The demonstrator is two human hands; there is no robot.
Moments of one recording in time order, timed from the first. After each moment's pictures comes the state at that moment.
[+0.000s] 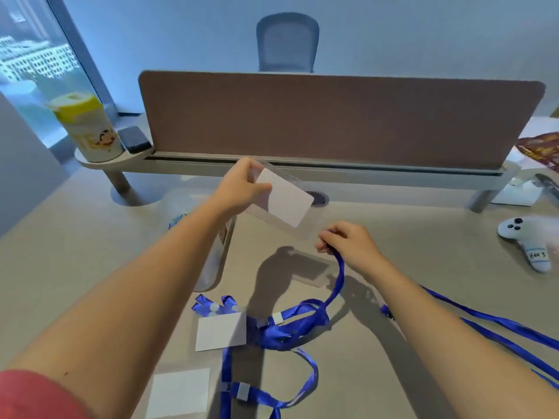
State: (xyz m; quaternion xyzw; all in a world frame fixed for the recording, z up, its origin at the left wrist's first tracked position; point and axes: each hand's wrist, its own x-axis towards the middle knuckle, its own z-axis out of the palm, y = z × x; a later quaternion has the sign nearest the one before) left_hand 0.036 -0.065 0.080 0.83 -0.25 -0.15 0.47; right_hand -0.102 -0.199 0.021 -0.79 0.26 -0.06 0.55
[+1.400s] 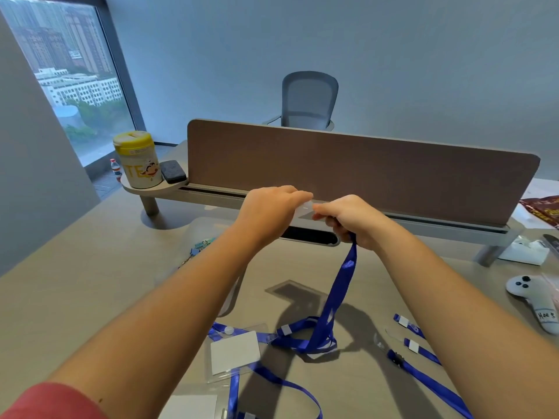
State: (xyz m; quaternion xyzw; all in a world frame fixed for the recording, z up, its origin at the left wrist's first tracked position) left_hand -0.002 -0.048 0.136 0.87 -0.47 0.15 0.10; right_hand -0.067 -0.176 0.144 -0.81 0.23 0.00 0.54
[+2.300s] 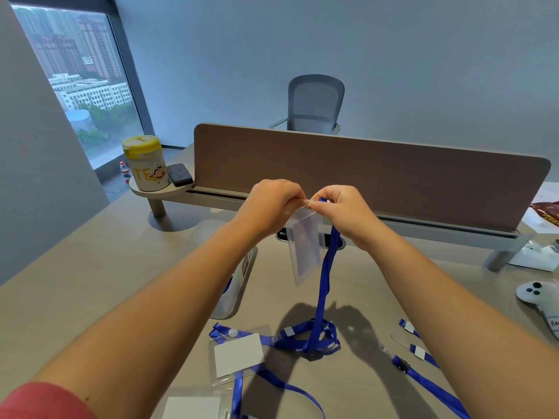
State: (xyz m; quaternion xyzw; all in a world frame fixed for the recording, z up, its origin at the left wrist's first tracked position) left_hand 0.004 -0.049 0.151 0.88 -0.42 0.09 0.21; right_hand -0.057 -0.164 0.145 -0.87 0.11 -0.12 0.47
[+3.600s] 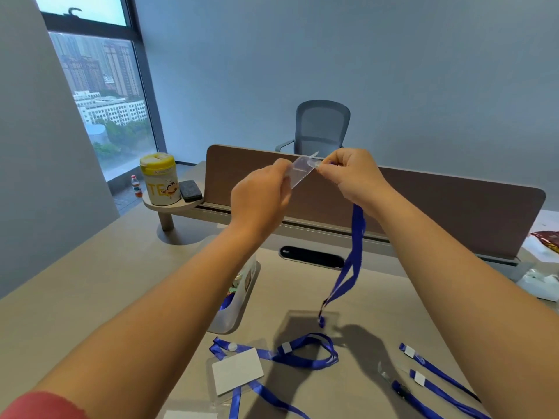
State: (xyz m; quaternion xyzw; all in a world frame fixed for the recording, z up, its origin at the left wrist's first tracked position) left_hand 0.001 -0.037 0.172 0.82 -0.31 0.35 0.32; right_hand -0.045 -0.169 0.215 -0.88 0.08 -0.22 0.41
